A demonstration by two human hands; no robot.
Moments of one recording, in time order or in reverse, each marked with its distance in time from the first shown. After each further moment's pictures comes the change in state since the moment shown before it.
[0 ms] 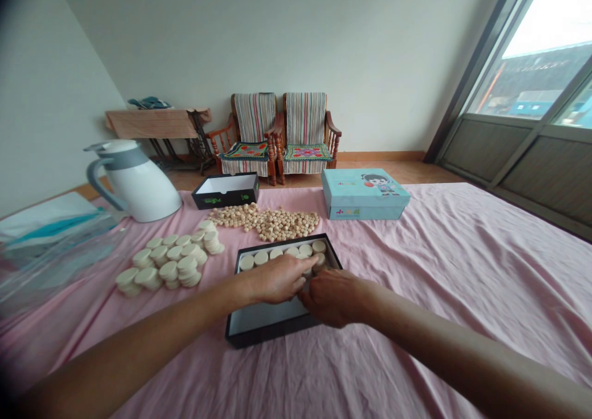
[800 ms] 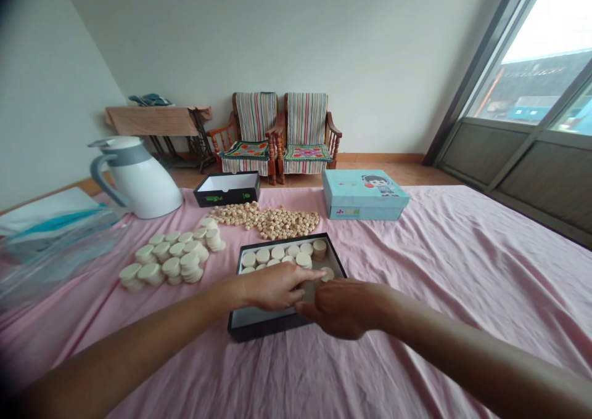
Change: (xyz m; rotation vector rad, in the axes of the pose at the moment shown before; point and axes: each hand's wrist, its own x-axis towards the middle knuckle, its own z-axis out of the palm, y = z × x) left_hand -0.014 0.008 -0.006 -0.110 -0.071 0.155; right_hand -0.025 -0.013 -0.017 0.263 -0.039 0.032
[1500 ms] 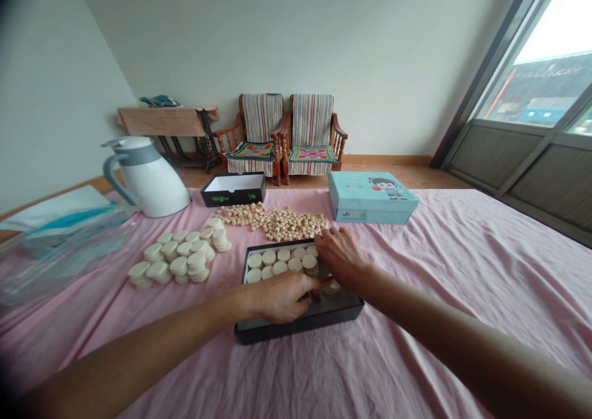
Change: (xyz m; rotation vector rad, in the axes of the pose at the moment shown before) left_hand -0.004 0.002 0.012 -0.126 0.071 -0.001; right_hand 0.053 0.046 -0.002 -0.533 0.431 0.281
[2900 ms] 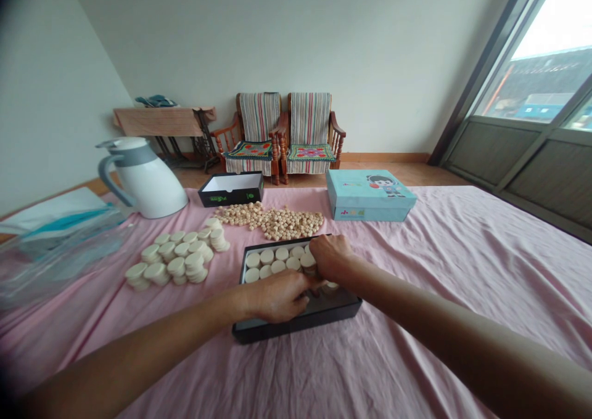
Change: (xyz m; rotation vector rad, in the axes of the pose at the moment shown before) left_hand 0.000 -0.001 0.001 0.031 0.000 0.004; right_hand 0.017 -0.013 -0.011 0.191 -0.311 0.194
